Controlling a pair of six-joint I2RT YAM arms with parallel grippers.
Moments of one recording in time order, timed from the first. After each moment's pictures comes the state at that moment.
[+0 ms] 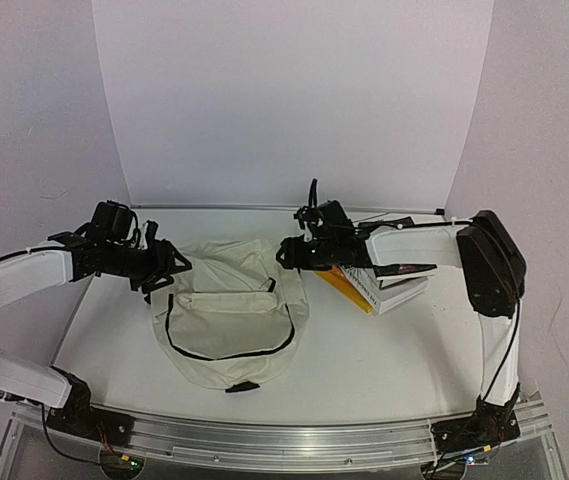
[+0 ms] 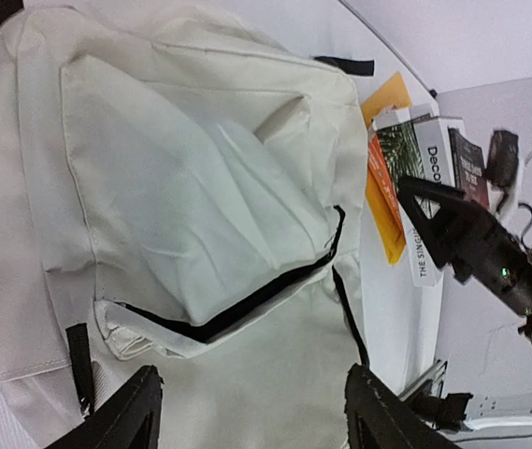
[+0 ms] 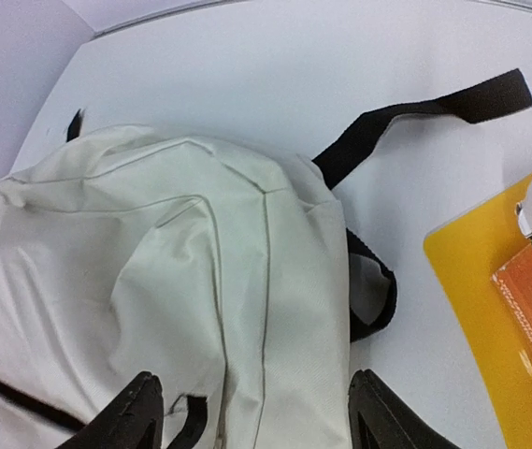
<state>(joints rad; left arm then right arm) -0.38 1.24 0.82 -0.36 0.41 -0.75 0.74 2.11 1.52 -0.10 0.01 0.53</state>
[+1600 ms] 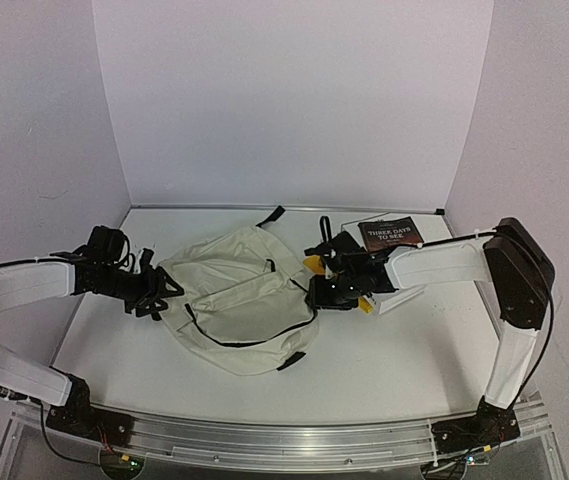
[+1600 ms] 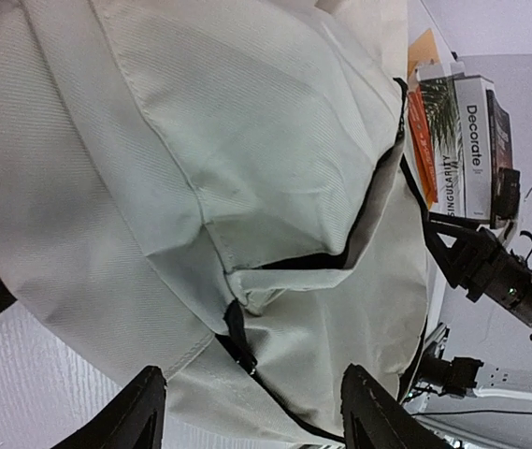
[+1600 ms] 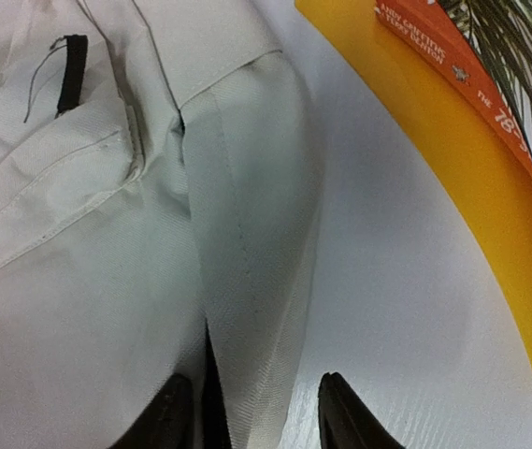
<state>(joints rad) -0.26 1.27 0.68 -0.32 0.58 -0.65 0.81 1.90 1.21 -0.27 0.08 0.65</state>
